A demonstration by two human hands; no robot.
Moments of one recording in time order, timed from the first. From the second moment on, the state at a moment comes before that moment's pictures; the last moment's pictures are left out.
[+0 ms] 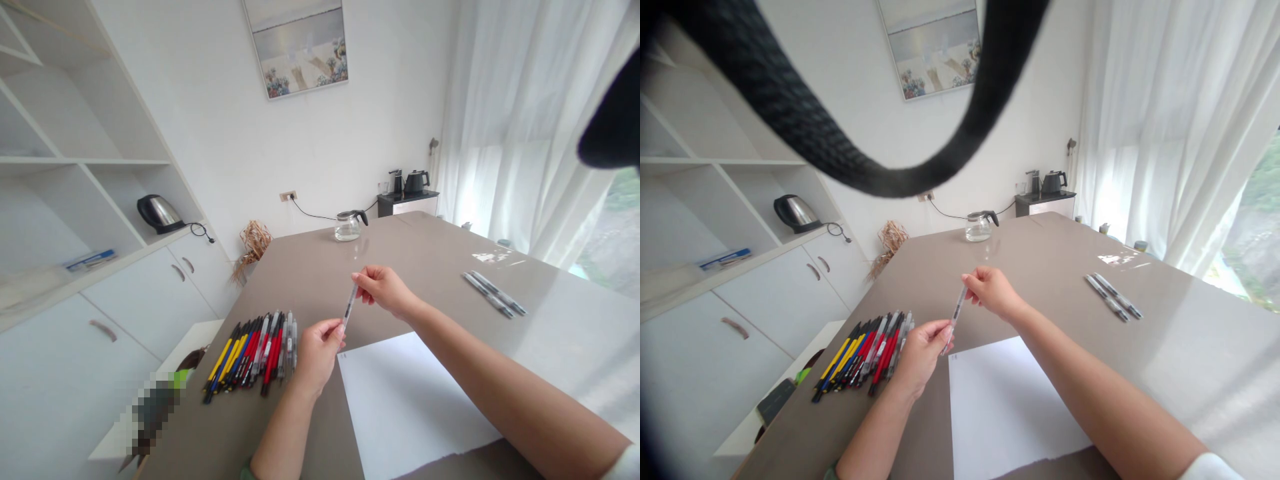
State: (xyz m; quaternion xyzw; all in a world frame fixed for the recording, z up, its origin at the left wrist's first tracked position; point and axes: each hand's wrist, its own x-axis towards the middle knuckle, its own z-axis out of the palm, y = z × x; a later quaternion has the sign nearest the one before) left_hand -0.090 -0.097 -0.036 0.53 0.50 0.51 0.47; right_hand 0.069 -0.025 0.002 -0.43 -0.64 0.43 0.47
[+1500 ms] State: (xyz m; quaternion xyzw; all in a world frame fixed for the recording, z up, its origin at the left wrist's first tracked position) left_hand -0.090 -0.097 -0.033 0.51 0.49 0.49 0.50; right_hand 0.072 -0.025 0.003 -0.39 -0.61 0.51 0.47
